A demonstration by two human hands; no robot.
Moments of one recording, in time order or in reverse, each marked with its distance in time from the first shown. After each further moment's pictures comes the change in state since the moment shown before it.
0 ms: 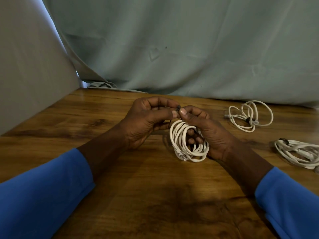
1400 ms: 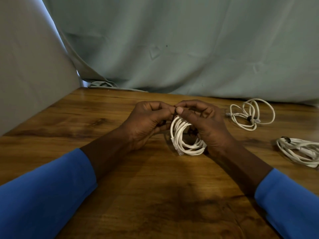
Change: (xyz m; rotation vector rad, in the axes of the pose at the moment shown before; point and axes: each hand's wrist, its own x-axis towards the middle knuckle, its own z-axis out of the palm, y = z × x) left_hand -0.001 -0.003 0.005 0.038 0.061 -0.094; right_hand 0.004 0.007 0.003 -0.232 0.227 -0.356
